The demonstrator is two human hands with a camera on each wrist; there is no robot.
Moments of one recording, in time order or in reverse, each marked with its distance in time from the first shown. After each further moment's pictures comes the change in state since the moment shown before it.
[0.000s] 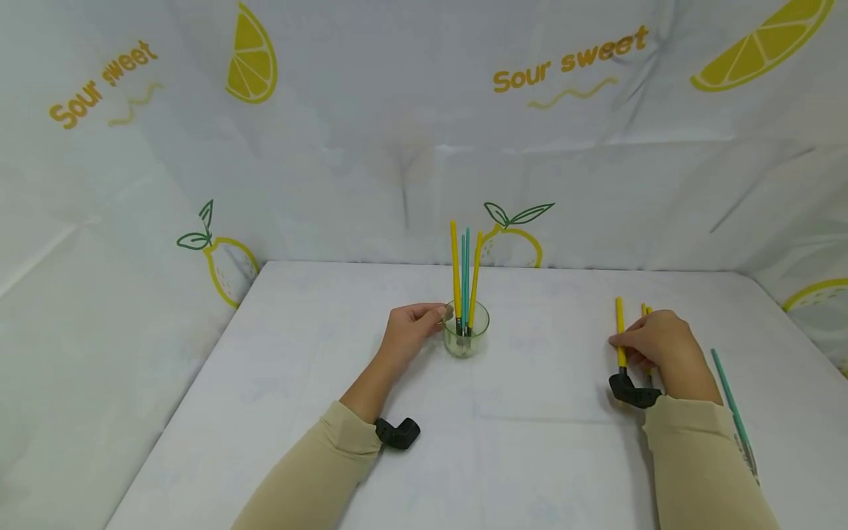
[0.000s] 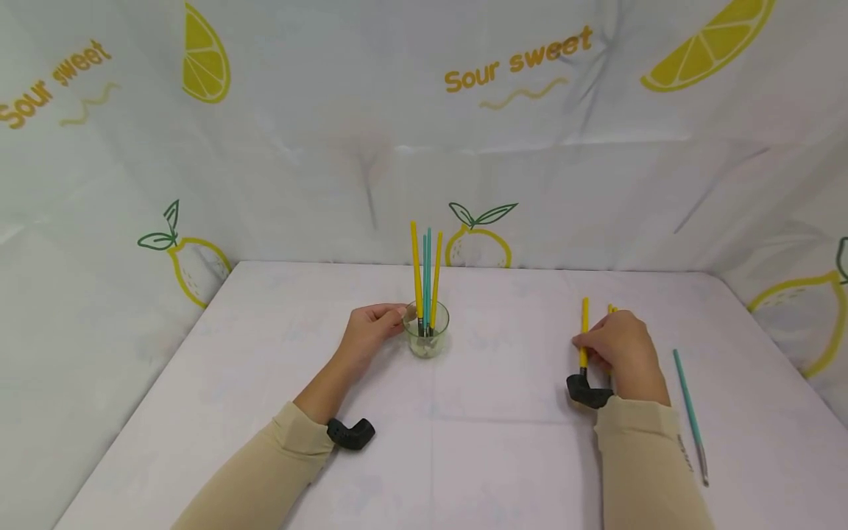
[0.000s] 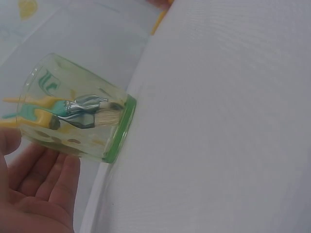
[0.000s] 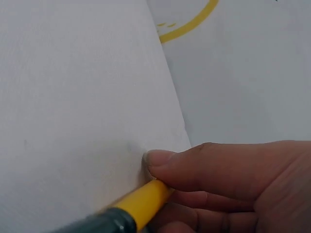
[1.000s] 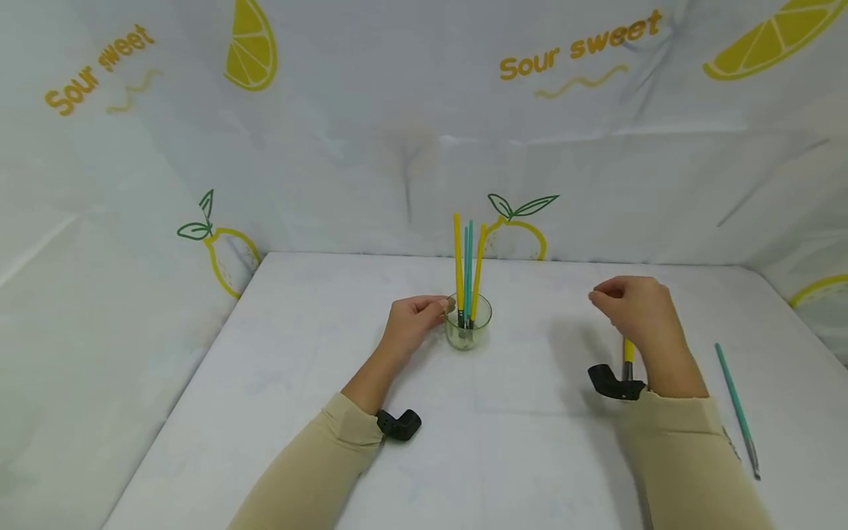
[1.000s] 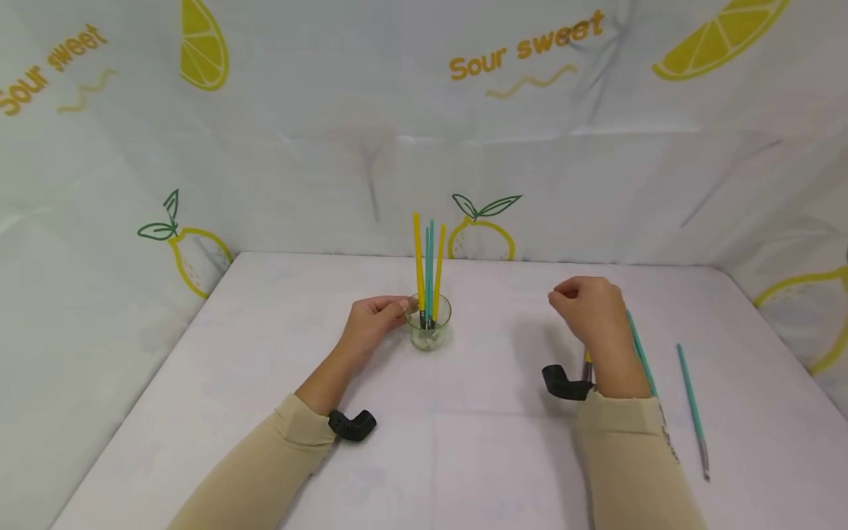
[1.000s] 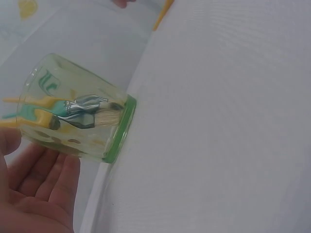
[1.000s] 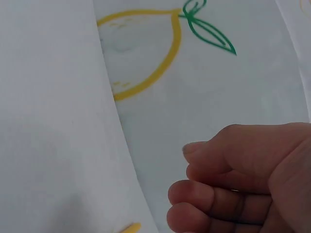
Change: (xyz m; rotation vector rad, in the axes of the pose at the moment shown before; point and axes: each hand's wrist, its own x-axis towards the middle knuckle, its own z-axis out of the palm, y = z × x) left_hand 0.003 -0.002 -0.002 -0.003 -0.008 0.026; right_hand -0.031 -0.067 0.009 -0.032 0.265 -0.288
